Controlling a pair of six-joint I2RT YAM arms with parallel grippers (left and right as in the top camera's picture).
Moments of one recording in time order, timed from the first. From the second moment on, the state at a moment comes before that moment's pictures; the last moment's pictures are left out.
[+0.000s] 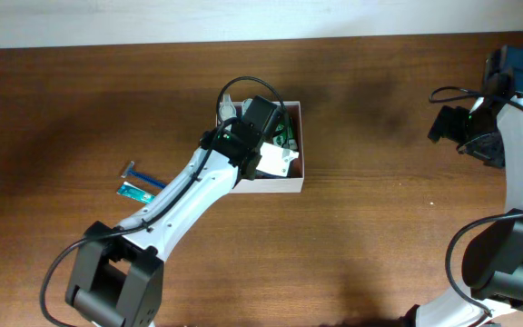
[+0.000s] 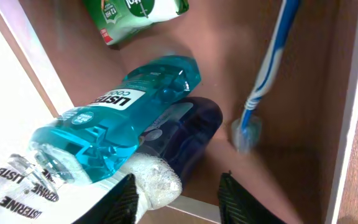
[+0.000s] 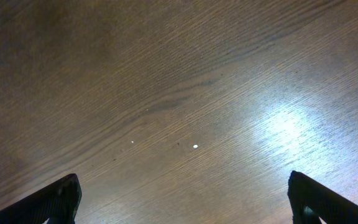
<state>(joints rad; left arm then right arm) -0.59 1.81 1.41 -0.71 -0.31 1.31 -0.30 1.84 1.69 -1.28 0.07 0.26</state>
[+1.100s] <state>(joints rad) -0.16 1.47 1.49 -1.01 0.09 -0.05 -0.30 1.84 1.69 -1.28 0.07 0.26</state>
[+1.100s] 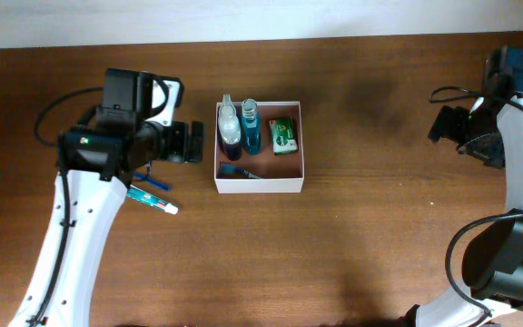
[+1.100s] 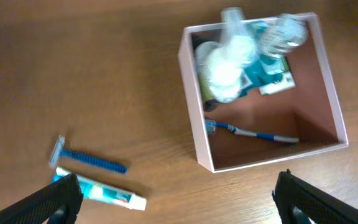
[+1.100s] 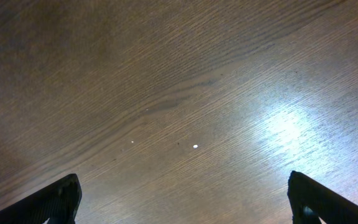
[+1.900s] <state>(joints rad) 0.03 1.83 1.45 -1.12 0.10 -0.78 -0.30 1.84 1.69 -1.28 0.07 0.26</state>
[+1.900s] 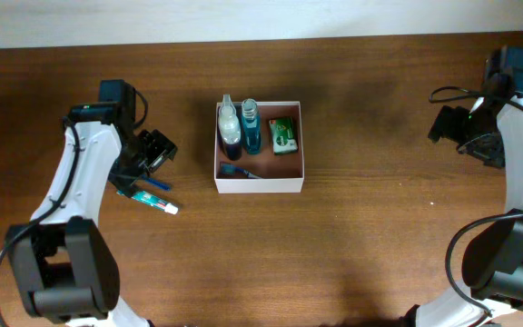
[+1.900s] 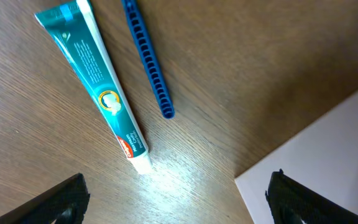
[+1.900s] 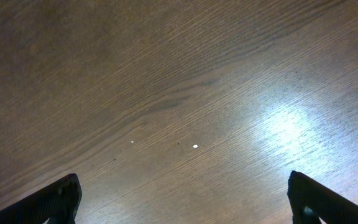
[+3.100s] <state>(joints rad) 0.19 1.90 1.15 -0.88 0.15 -0.83 -0.30 1.84 1.69 -1.28 0.07 0.26</state>
